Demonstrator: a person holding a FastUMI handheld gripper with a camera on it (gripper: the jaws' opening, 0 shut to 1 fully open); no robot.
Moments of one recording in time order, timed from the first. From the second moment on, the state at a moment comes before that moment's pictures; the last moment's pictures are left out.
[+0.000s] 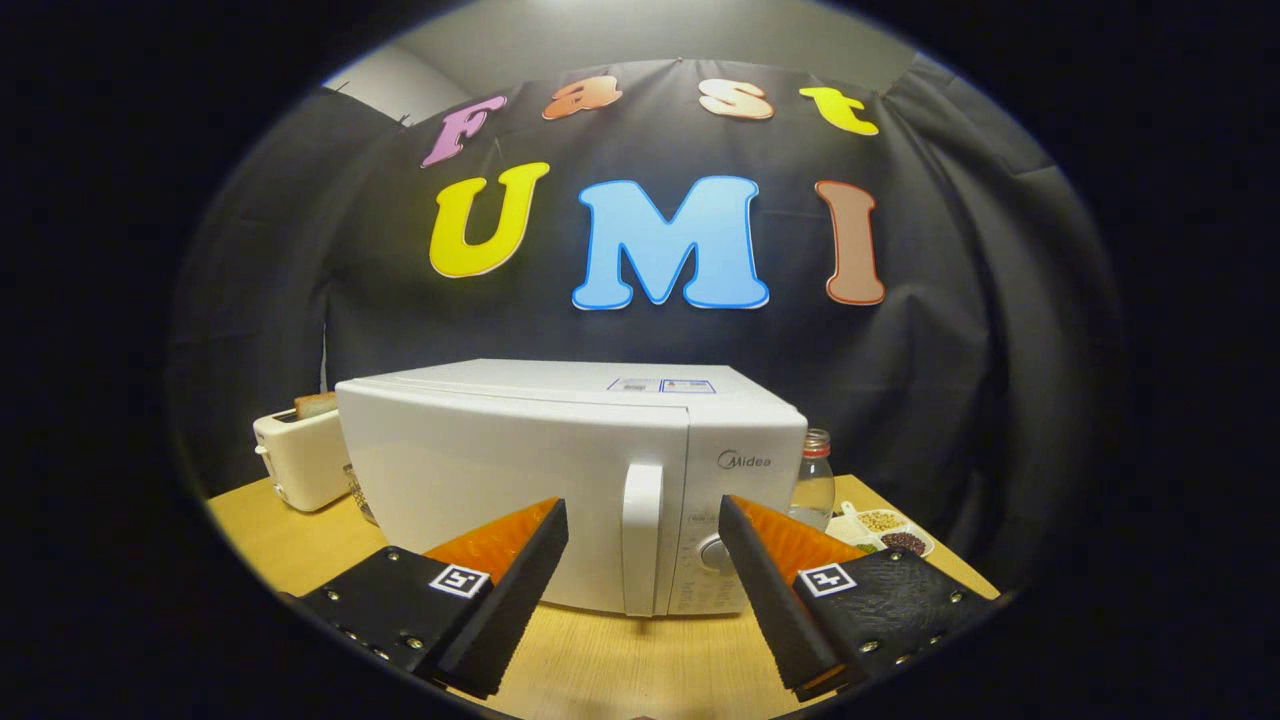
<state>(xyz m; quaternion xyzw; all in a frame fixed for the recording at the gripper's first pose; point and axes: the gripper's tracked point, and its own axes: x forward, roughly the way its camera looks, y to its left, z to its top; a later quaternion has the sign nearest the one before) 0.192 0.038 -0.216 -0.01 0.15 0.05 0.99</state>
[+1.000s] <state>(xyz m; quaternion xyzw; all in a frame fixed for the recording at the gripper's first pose) 0.220 0.042 -0.257 -0.02 0.22 0.03 0.97</state>
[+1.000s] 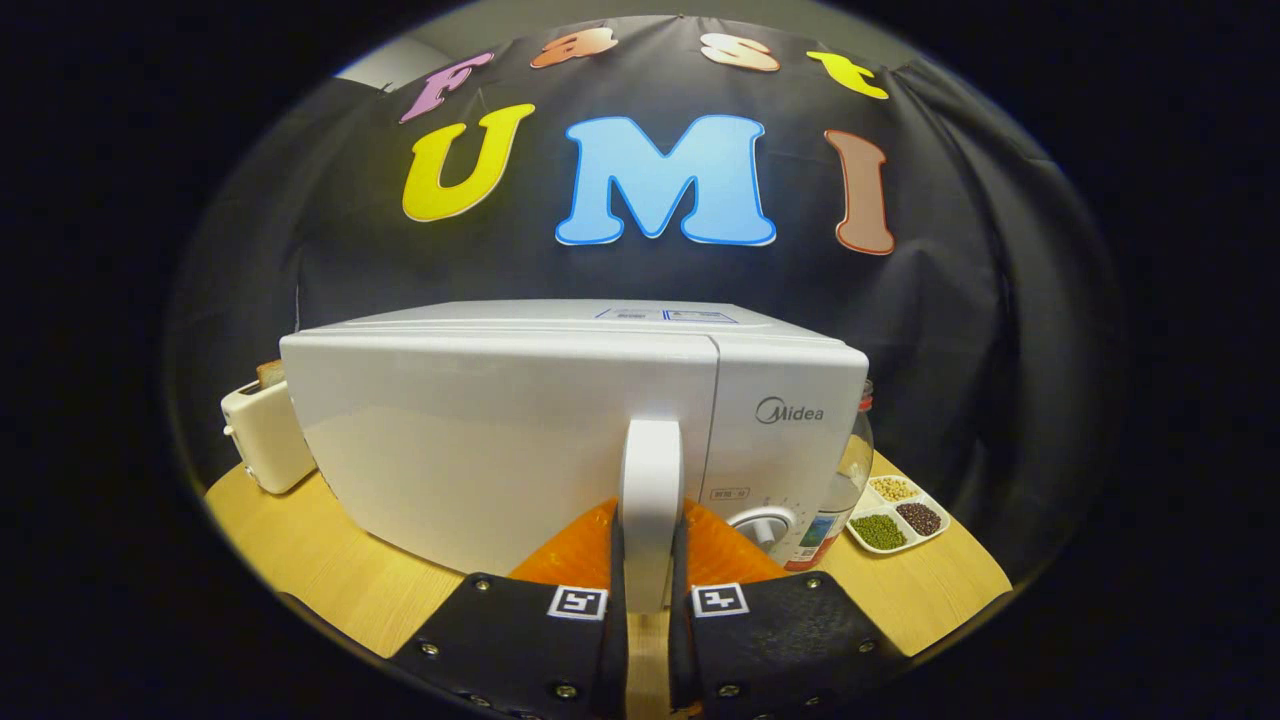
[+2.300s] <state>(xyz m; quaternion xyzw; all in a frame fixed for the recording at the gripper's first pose) 0.091 0.089 -0.237 0.01 0.25 0.05 0.97</state>
